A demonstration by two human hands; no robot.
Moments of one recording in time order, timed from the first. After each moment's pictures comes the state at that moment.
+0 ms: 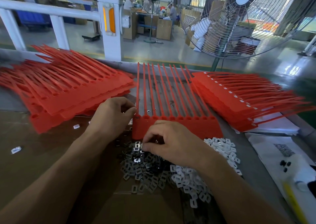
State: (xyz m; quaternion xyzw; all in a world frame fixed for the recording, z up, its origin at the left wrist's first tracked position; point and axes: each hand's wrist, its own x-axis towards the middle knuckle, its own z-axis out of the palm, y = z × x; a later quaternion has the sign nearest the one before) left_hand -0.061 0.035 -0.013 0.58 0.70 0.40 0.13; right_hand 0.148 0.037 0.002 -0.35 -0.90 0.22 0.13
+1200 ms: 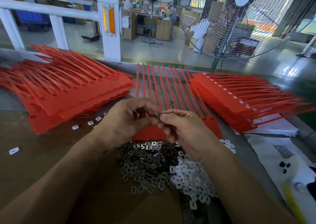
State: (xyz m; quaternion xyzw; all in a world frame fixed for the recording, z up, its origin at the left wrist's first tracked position) left_hand -0.041 0.020 0.002 0.73 0.46 0.44 0.24; right_hand 0.158 0.055 0.000 -0.39 -0.57 0.63 0.35
